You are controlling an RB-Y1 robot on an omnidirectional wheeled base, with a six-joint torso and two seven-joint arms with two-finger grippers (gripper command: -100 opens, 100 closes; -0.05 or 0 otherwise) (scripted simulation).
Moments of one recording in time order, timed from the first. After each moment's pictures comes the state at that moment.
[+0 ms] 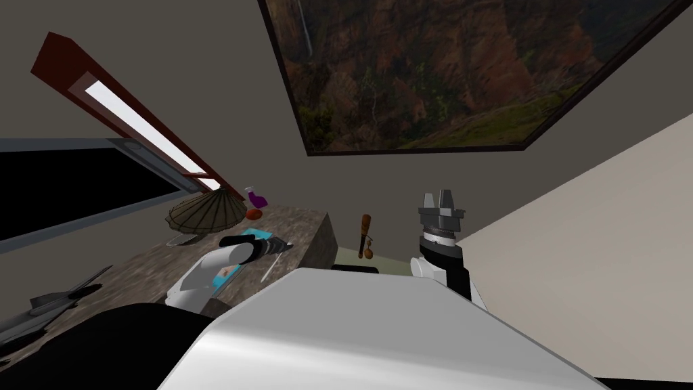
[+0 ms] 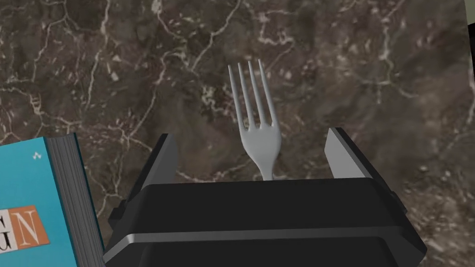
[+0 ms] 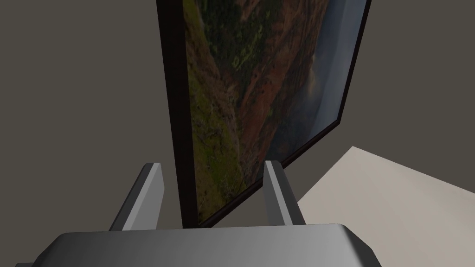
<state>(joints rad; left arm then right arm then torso) 0.49 0.68 0.41 -1.94 0.95 1.13 0.96 0.53 0.03 -0.02 -2.31 0.02 -0.54 -0.06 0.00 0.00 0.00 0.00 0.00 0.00</state>
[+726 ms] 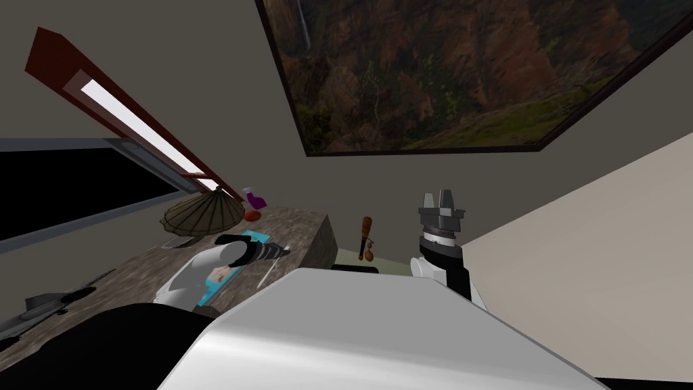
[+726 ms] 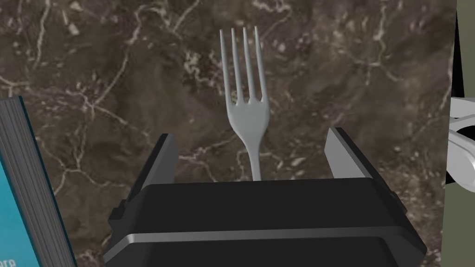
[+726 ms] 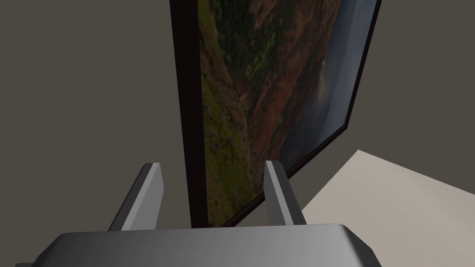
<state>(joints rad) 0.49 0.72 0.45 -1.90 1.04 1.31 1.05 0.53 0.03 -0.02 -2.31 0.02 -0.54 -0.06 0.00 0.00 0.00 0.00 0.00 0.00</state>
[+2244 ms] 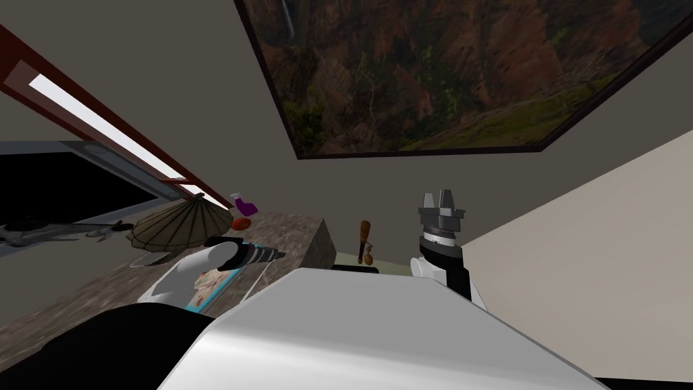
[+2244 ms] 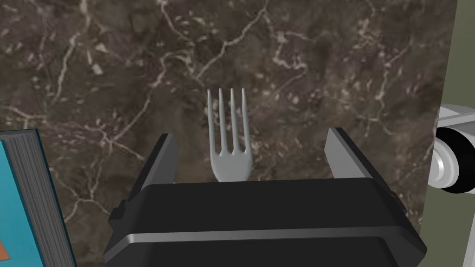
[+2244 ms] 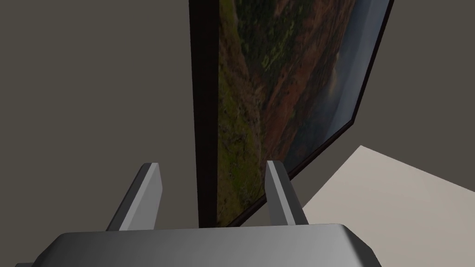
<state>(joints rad) 0.50 0.74 0.51 -1.85 1.10 1.37 1.11 0.53 0.03 -0.02 -2.31 0.02 -0.54 -0.06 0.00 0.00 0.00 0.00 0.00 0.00</state>
